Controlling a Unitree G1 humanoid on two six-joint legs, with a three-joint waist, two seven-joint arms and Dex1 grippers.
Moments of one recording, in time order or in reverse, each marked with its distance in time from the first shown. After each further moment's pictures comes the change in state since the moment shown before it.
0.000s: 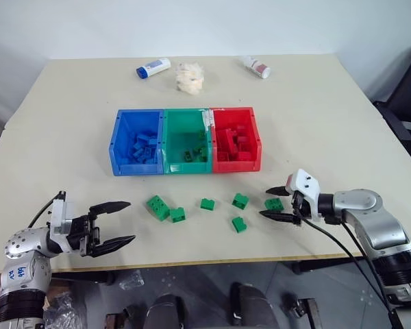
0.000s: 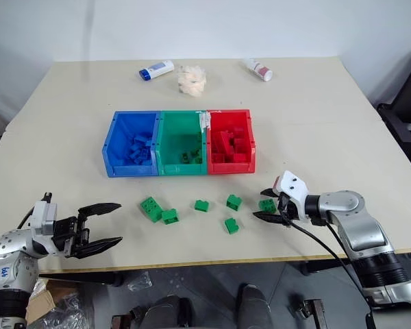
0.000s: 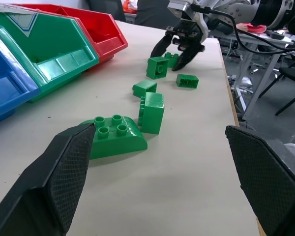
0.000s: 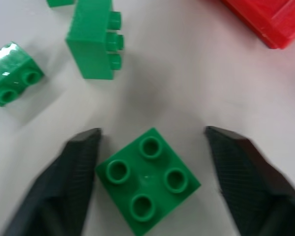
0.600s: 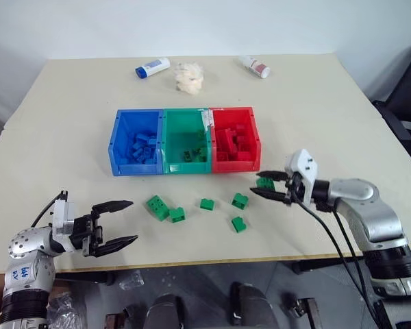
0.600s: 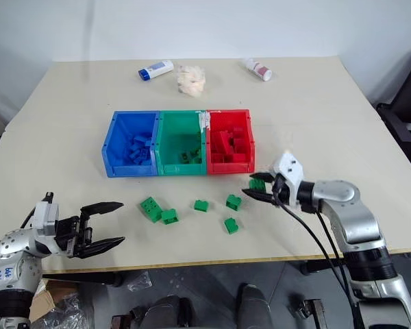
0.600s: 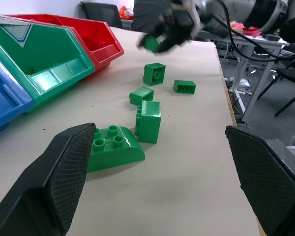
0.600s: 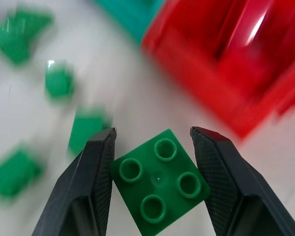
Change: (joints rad) left arm -0.016 -0.023 -0.003 -0.013 0.001 -0.009 0.001; right arm -0.144 0.140 -0.061 -0.094 0.106 0.114 -0.098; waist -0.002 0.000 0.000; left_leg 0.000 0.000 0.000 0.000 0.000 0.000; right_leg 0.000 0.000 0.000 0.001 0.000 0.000
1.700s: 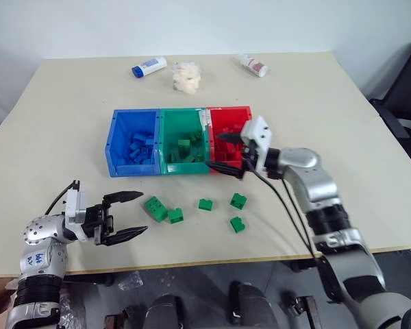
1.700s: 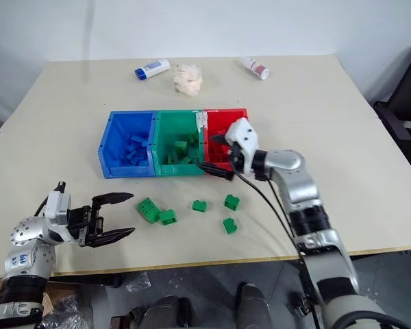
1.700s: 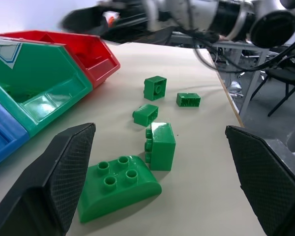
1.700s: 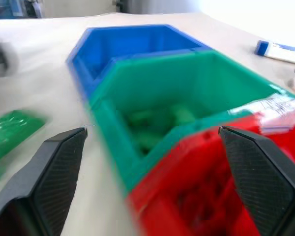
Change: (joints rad) left arm -0.106 -0.035 -0.050 0.039 0.023 -0.021 0.001; right arm -0.163 0.141 0.051 0.179 -0.032 -0.179 0.111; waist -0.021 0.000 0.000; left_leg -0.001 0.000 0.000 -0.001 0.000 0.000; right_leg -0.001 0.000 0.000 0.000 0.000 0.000
